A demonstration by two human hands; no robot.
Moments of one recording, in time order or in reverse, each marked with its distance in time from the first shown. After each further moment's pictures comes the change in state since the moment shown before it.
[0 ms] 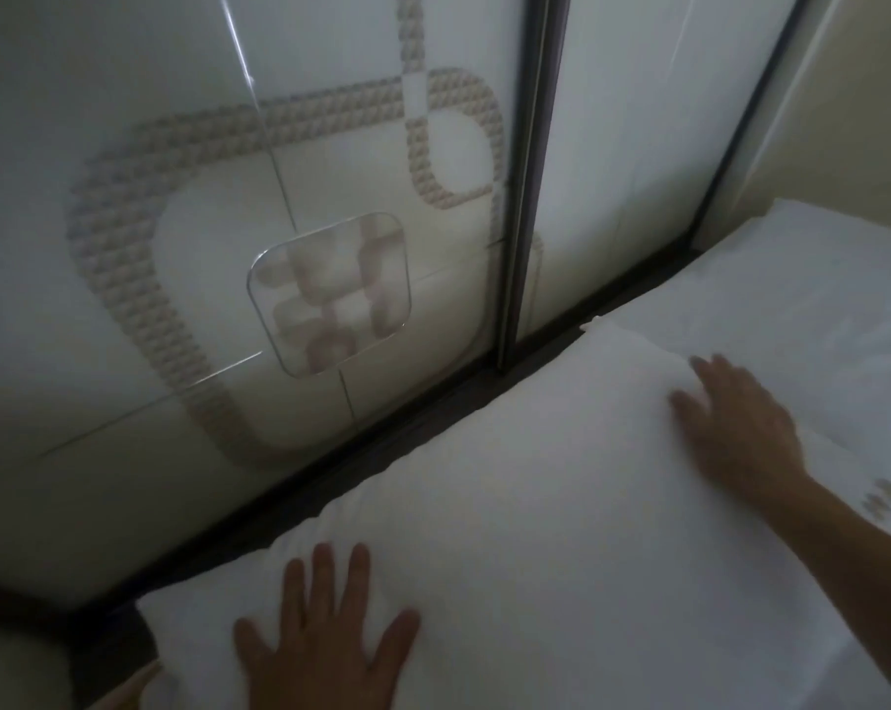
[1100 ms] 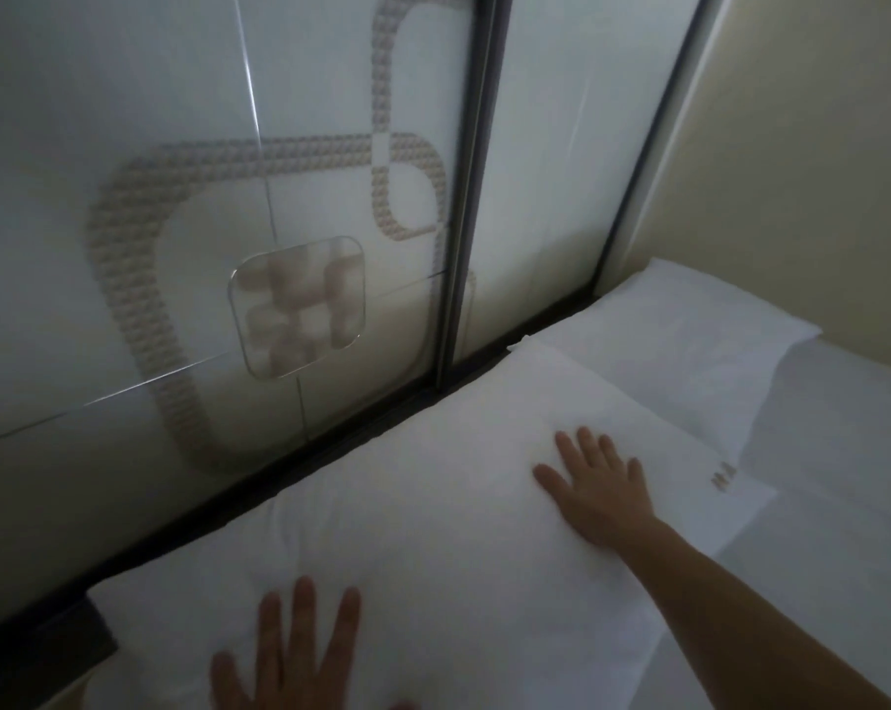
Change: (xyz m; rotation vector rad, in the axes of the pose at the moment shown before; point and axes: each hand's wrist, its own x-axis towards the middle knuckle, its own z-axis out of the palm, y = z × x) left_hand -0.057 -0.037 0.048 0.078 0.402 0.407; right_hand -0.096 -0.019 0.041 -0.146 -0.237 0.020
